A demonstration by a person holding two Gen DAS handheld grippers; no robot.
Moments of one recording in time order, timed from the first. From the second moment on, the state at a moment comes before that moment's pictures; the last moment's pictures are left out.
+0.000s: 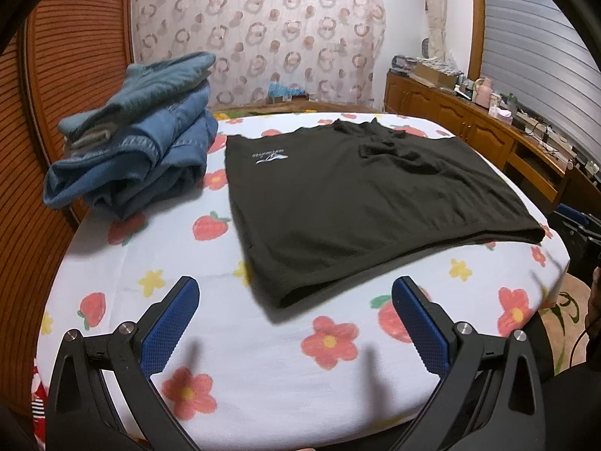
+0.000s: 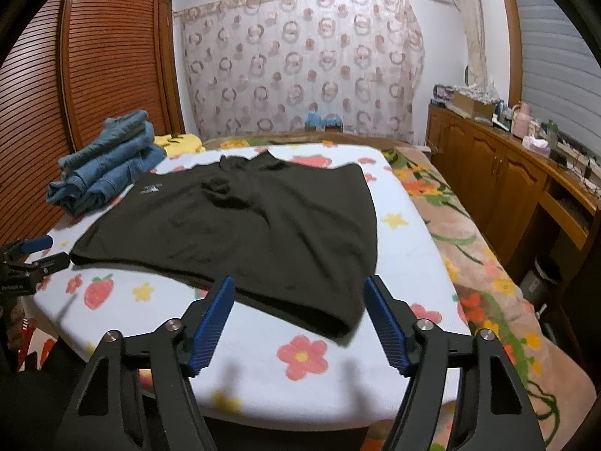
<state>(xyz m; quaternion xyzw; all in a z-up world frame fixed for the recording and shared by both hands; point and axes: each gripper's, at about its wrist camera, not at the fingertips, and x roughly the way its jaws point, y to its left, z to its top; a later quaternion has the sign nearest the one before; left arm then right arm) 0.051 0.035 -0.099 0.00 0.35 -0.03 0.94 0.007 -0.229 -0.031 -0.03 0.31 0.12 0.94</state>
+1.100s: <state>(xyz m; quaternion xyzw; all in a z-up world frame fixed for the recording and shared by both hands) 0.079 0.077 -0.119 -0.01 0.39 0.00 0.92 0.045 -0.252 -0.028 0.01 0.37 0.12 0.92</state>
